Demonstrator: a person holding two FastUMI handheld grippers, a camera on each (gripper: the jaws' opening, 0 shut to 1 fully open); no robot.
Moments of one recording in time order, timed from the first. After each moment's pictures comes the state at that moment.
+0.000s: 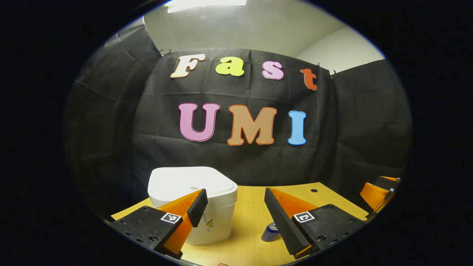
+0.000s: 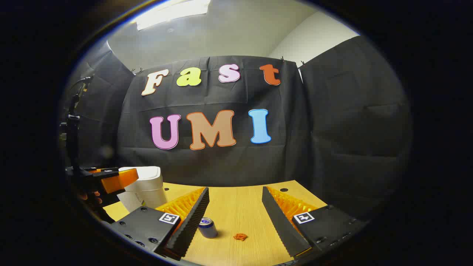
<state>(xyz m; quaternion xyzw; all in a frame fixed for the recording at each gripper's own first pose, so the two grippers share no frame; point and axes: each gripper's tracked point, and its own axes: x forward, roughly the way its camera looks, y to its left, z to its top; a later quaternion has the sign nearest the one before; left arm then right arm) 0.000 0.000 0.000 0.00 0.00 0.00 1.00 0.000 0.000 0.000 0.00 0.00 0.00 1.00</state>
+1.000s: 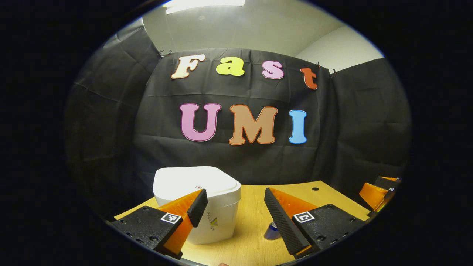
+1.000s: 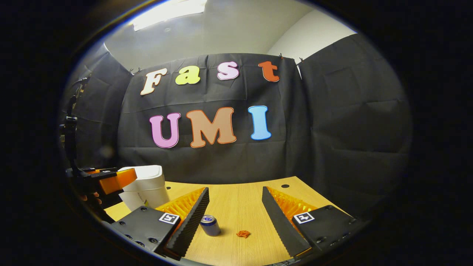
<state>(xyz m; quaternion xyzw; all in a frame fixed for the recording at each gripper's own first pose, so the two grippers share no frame) -0.010 0.007 0.001 0.01 0.00 0.01 1.00 -0.004 0.005 -0.006 0.01 0.01 0.00 1.00</state>
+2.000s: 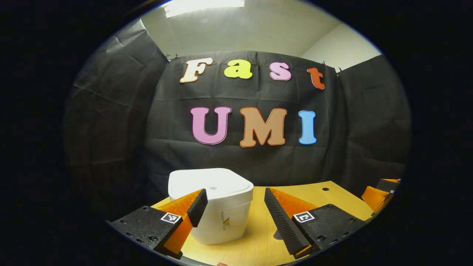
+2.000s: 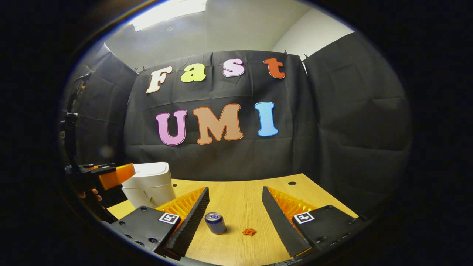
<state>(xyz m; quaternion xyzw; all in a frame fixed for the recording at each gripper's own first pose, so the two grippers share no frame) -0.018 0.029 0.005 0.02 -0.01 0.05 1.00 -0.001 0.016 -0.018 0.01 0.03 0.03 1.00</state>
